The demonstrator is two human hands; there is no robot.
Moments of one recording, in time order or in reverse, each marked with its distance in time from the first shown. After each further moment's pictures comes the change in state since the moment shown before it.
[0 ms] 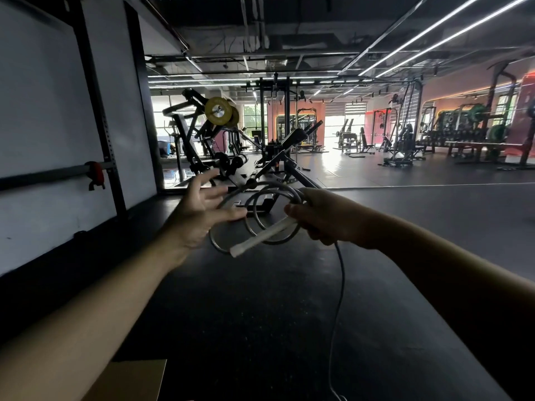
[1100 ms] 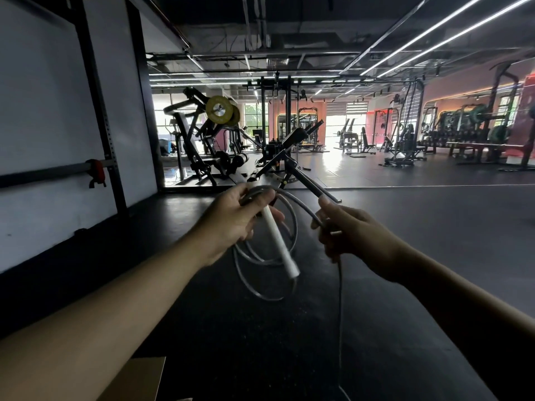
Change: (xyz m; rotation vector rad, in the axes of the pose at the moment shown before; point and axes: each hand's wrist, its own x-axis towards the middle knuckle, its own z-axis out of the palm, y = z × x) left_hand -0.001 0.011 0.048 -0.111 -0.175 0.013; right_hand -0.029 0.050 -0.001 0.370 0.141 -0.039
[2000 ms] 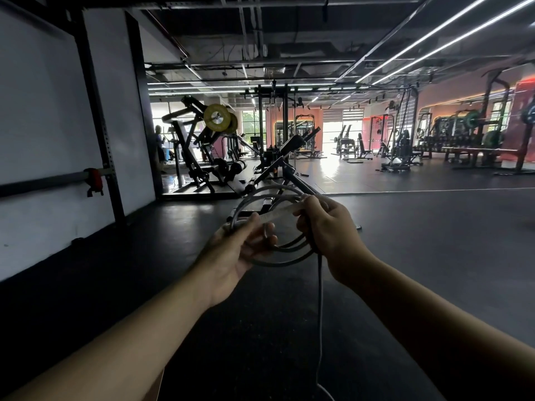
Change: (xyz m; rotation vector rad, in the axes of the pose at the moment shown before) left_hand -0.021 -0.023 0.008 -0.497 0.129 -0.268; right_hand 0.020 -0.026 0.050 0.214 0.368 -0.126
